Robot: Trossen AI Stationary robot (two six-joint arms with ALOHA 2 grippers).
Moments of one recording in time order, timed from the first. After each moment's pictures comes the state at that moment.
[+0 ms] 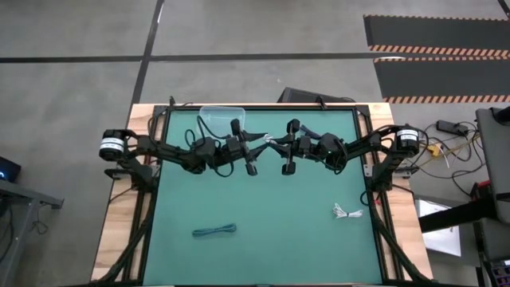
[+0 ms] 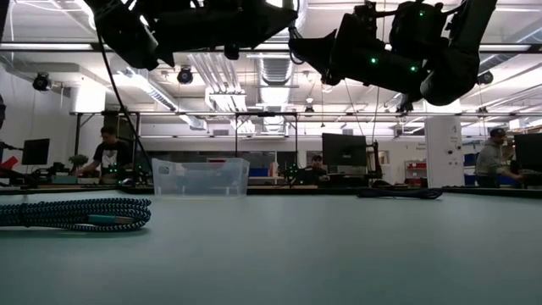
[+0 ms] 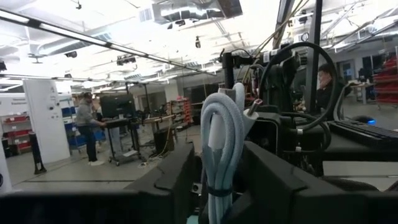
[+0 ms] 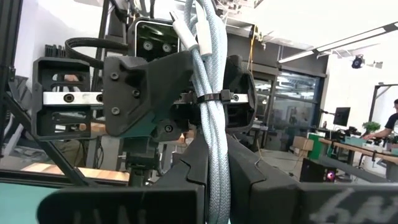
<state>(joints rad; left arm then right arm) 0.06 1.62 0.79 1.19 -0.21 0.22 -0.22 1.72 0.57 1.52 -0.16 -0.14</state>
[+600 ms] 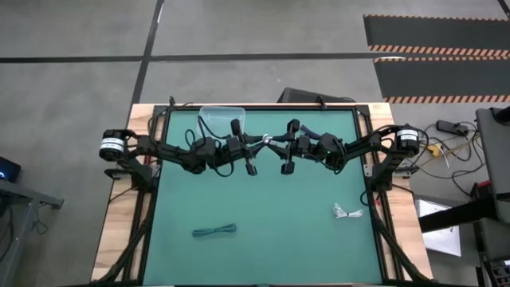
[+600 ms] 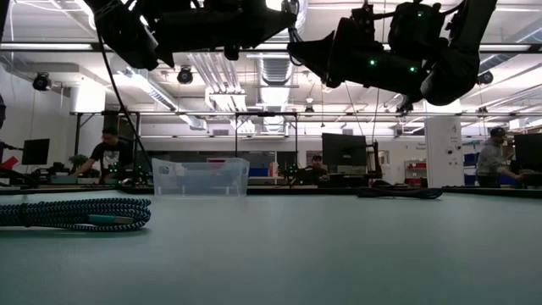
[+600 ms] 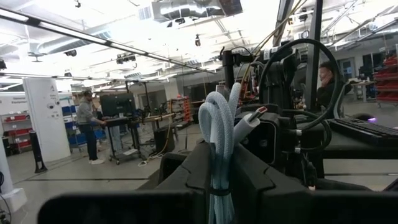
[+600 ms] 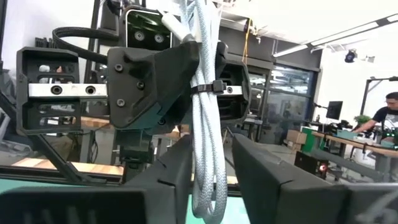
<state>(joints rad) 0.06 1.62 0.79 1.19 -0.21 0.22 -0.22 1.72 0.57 1.49 -0.13 -0.15</state>
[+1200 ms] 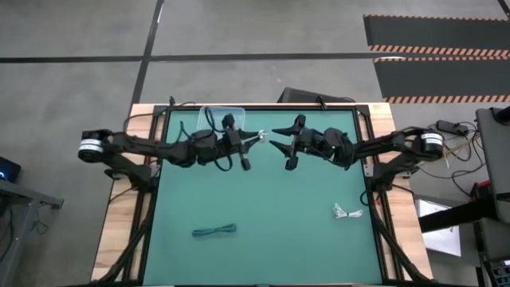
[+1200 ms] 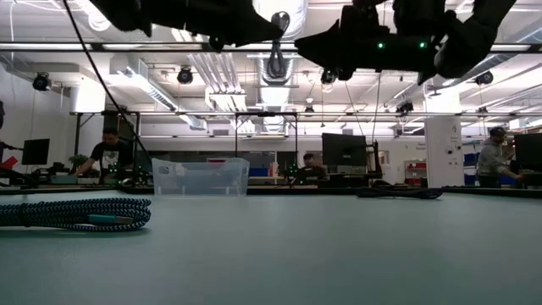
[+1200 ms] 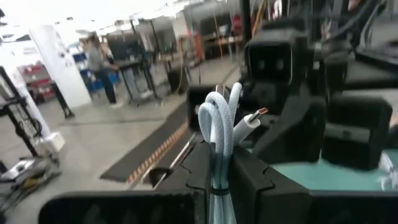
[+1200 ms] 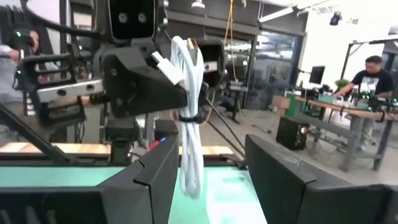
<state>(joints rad) 0.08 1.39 0.85 0.57 -0.31 0.22 -0.22 1.46 0.57 1.09 -0.04 -0.13</state>
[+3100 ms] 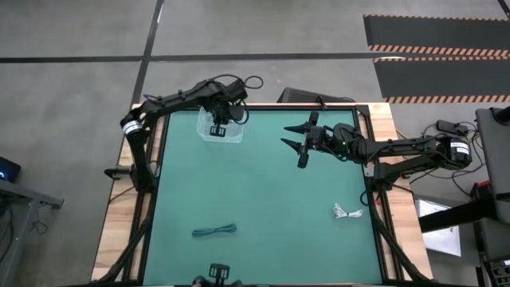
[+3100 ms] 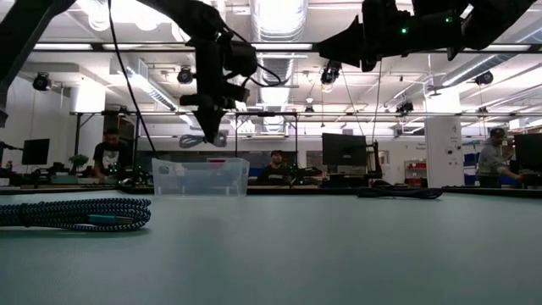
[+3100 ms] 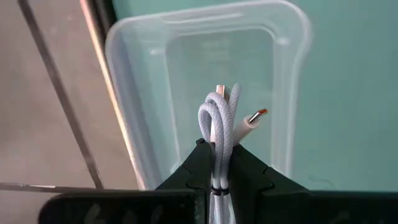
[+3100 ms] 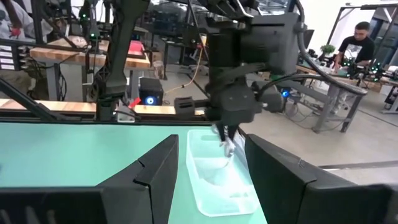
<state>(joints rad) 0.58 1.85 1.65 -1.14 -0.21 0.75 -0.23 1.18 0.57 0.62 0.03 -0.18</state>
